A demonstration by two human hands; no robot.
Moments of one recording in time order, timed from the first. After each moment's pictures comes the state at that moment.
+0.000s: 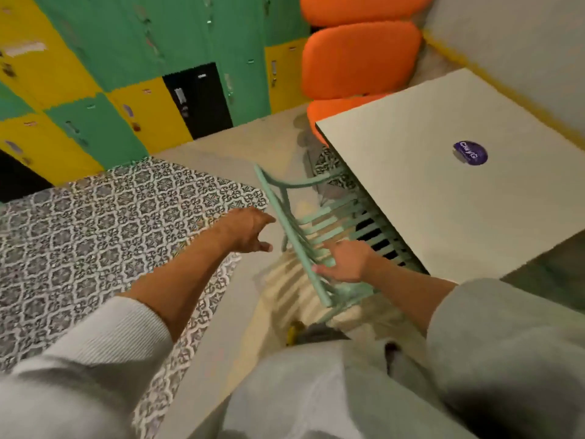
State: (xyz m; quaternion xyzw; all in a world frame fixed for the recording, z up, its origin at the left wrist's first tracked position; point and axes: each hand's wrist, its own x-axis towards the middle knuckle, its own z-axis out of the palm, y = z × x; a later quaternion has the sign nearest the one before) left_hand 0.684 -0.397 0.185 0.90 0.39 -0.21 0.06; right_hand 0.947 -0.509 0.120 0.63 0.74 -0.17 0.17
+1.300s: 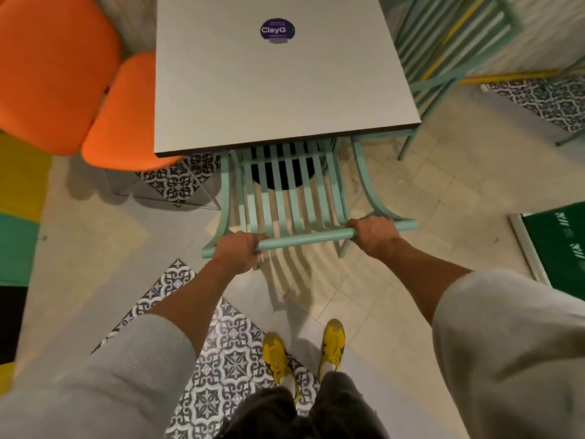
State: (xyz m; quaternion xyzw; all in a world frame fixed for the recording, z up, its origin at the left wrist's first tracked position) left_hand 0.731 -0.098 0.028 0.96 -0.07 -0.27 0.03; right_hand 0.775 -0.420 0.042 0.96 0.11 -0.25 0.08
